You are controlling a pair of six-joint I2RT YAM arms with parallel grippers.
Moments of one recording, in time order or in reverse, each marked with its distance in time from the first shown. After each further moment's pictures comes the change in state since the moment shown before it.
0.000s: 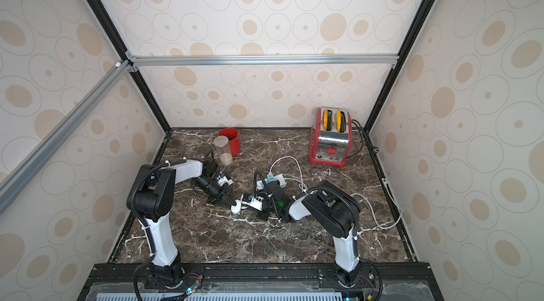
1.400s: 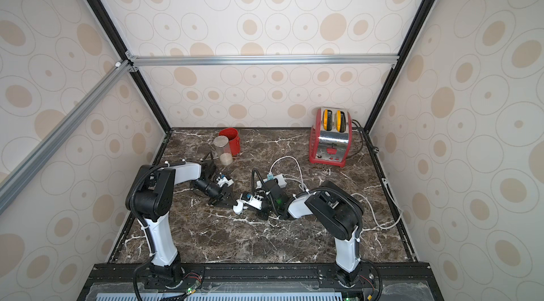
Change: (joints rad) left arm 0.018 -0.004 -0.048 0.068 0.064 0.028; right arm 0.005 -0.039 0.035 -0.145 0.048 0.007
